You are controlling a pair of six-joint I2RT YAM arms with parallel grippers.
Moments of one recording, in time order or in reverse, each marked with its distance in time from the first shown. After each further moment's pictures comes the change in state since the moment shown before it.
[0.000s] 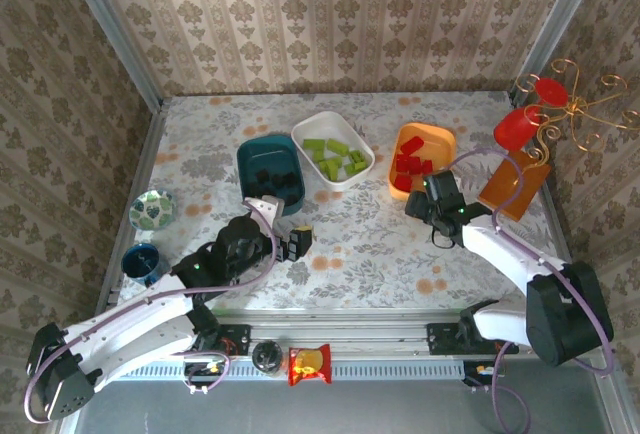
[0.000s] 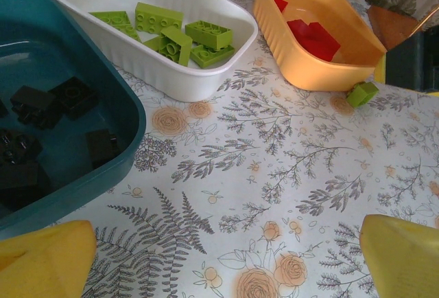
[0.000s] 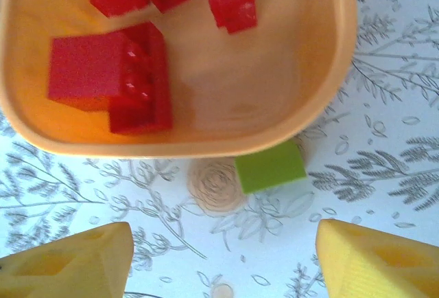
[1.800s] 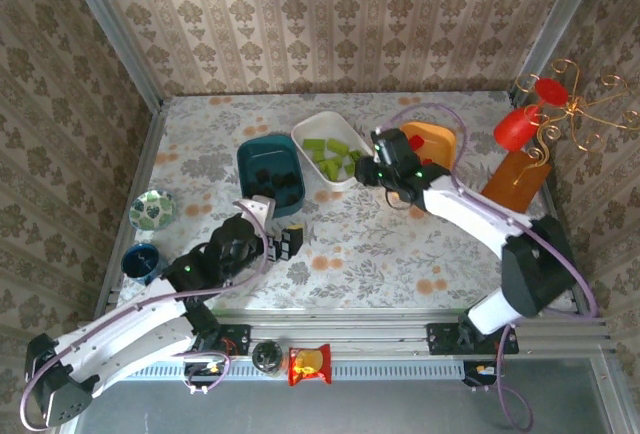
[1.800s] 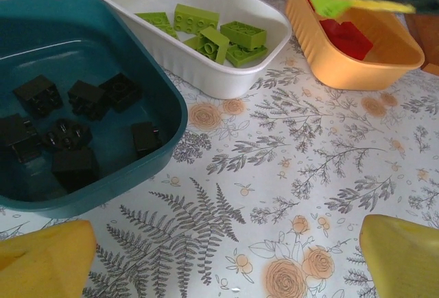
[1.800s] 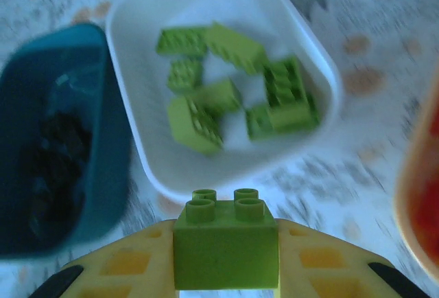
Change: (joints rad) left arm 0.008 -0.076 0.035 -0.148 -0.079 0.001; right arm 0.222 0.341 0.495 0.088 -0.157 -0.117
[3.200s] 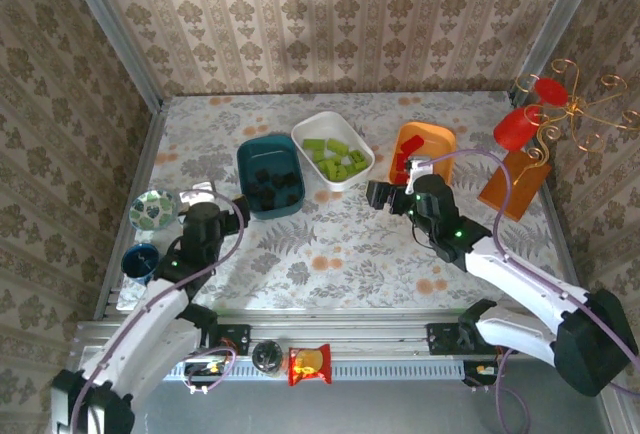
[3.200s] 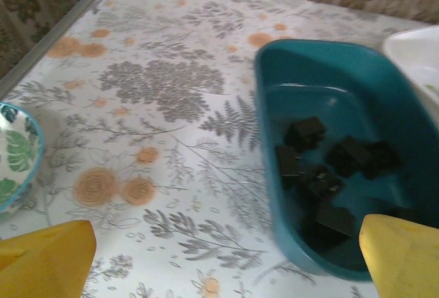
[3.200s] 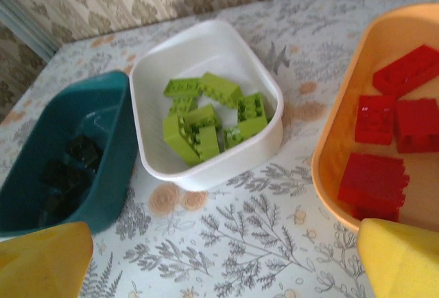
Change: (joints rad) left arm 0.506 0.043 -0.080 0.109 -0.158 0.042; right arm 0.022 -0.537 -0.544 0.310 0.121 -0.045
